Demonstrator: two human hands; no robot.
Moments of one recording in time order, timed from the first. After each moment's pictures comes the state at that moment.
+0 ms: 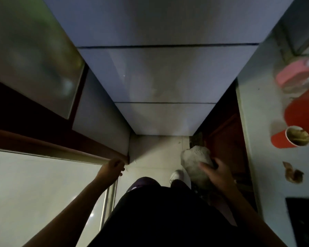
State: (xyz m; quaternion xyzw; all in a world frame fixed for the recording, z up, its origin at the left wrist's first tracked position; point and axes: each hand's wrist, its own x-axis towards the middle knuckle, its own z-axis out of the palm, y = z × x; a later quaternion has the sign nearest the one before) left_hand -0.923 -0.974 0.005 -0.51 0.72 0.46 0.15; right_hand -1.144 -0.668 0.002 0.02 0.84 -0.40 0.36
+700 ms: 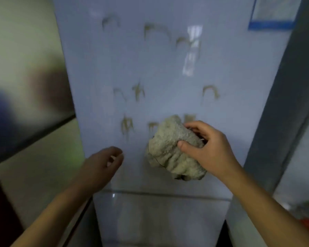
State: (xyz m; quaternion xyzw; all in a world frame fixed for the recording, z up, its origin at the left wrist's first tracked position) left_hand -1.100 -1.093 0.372 -0.22 0.90 0.22 -0.30; right_hand -1.288 -0.854 0.428 -0.46 0.71 -0.52 -0.07
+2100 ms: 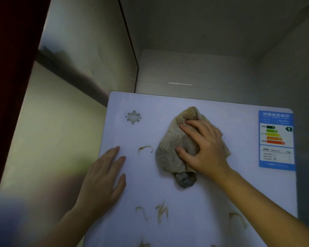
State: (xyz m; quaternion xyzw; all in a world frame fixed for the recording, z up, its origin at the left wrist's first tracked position) left_hand -1.139 -1.226 0.560 -0.12 0.79 -0.13 -0.58; right_hand -1.343 -0.993 0.679 -0.52 0.54 -0.28 -0.60
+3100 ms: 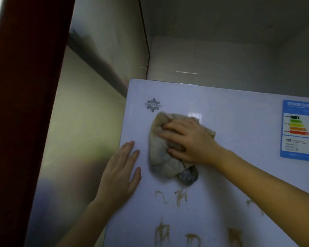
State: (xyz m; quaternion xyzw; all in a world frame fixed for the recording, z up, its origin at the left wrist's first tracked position) left_hand -1.145 -1.247 0.528 -0.08 0.76 -0.13 -0.63; right_hand -1.310 -1.051 0.683 -0.67 0.47 -0.03 -0.57
